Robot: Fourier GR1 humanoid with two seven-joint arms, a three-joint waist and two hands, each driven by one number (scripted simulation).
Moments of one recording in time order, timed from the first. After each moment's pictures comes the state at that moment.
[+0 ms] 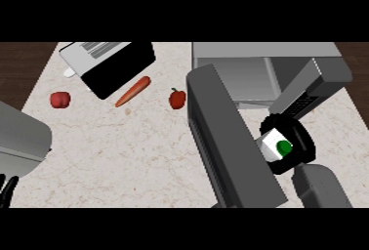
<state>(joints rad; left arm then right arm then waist) 0.56 0.03 0.25 -2.10 0.27 -0.41 -0.26 -0.28 -0.16 -0.06 -1.02 -0.19 0.48 -0.50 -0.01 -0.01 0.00</state>
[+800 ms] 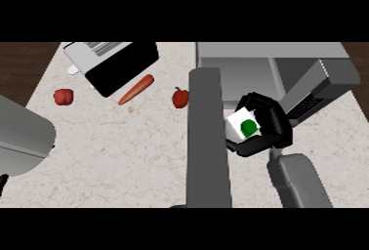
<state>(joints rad) 0.50 0.05 0.36 -2.02 0.29 -0.47 -0.27 -0.33 -0.03 0.01 -1.26 -0.10 0.15 -0.31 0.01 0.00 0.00</state>
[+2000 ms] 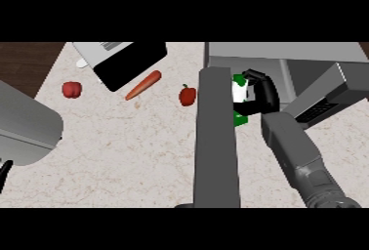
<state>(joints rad) 0.38 0.10 0.41 -1.89 0.31 -0.53 -0.25 -0.86 -0.11 -0.20 -0.31 0.04 -0.03 -0.79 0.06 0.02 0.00</state>
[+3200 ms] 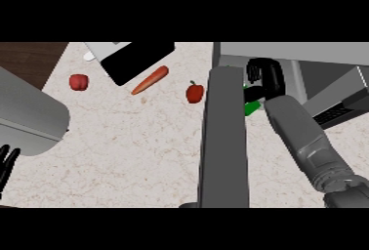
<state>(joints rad) 0.29 0.15 0.42 -1.80 0.30 -0.56 -0.26 -1.03 -0.18 -0.16 -0.12 0.22 -0.55 -0.85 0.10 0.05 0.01</state>
